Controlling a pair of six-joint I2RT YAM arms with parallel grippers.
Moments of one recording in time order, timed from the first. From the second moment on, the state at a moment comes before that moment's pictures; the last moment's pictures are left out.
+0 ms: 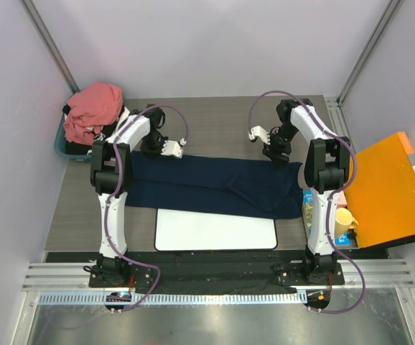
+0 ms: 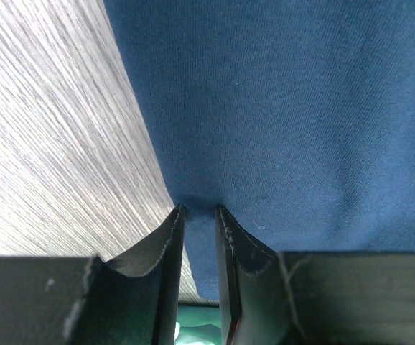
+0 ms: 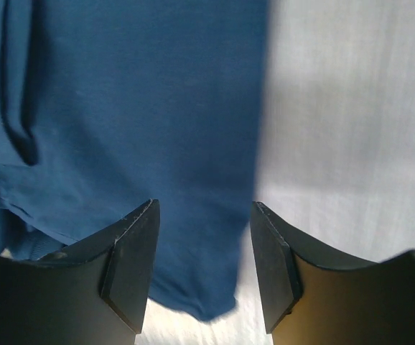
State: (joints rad) left arm -0.19 2.28 1.87 -1.04 0.04 1.60; right arm 0.10 2.26 1.97 -1.33 -0.36 -1.36
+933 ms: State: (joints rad) left arm -0.22 2.26 1.79 -0.97 -0.06 1.63; right arm 0.10 2.34 1.98 -1.31 -0.26 -1.28
